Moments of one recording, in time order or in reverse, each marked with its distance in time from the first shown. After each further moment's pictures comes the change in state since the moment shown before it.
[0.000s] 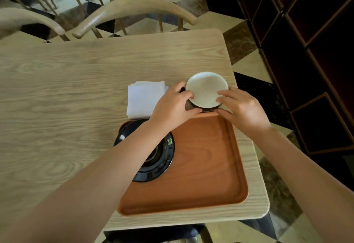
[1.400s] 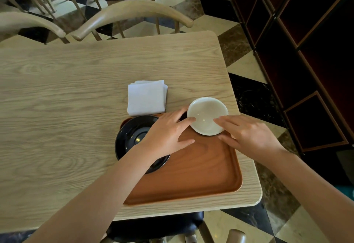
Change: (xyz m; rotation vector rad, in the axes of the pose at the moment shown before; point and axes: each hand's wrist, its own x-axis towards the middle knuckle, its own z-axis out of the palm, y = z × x) left_hand -0.070 0.014 -0.009 0.144 -0.216 0.216; right_hand -0.064 -0.026 -0.029 -0.096 -0.163 -0.056
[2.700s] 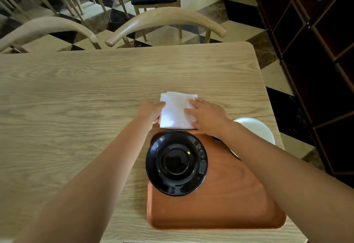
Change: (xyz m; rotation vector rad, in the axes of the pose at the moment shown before) left_hand 0.022 -0.139 -0.046 -0.919 0.178 -1.224; right_hand 0.190 -0.059 0.078 -0.052 -0.561 0.025
